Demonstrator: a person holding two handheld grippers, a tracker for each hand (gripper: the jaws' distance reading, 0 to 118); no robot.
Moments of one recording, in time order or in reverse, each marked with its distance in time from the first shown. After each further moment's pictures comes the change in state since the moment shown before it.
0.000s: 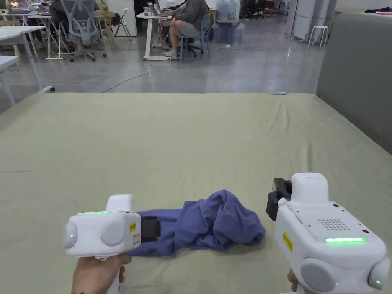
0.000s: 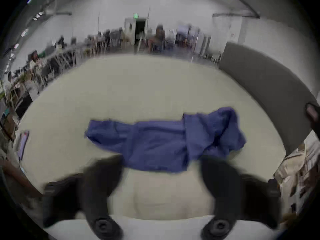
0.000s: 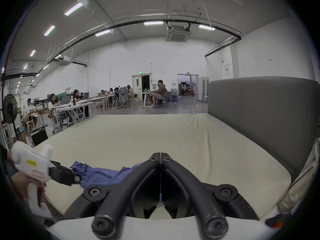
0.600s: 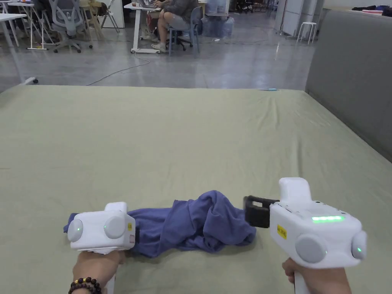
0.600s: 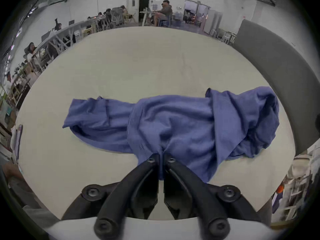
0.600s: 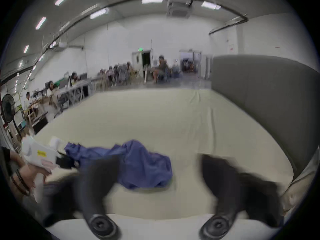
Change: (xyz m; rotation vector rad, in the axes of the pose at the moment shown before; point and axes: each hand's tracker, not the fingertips) left arm 0.008 0.001 -0.052 -0.081 0.057 0.009; right arm 0.031 -0.019 -0.078 -0.331 0.054 0.021
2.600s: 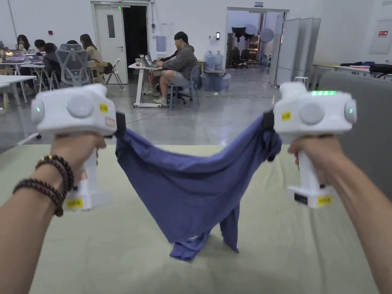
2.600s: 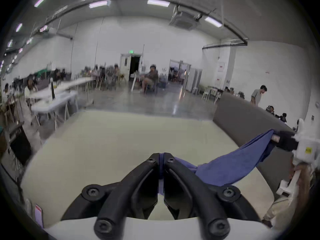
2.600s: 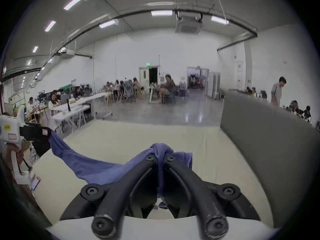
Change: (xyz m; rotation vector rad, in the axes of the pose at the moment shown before) left arm -0.007 0.316 0.161 0.483 -0.147 -0.007; right arm 0.042 0.312 -0.079 0.179 0.033 0.041
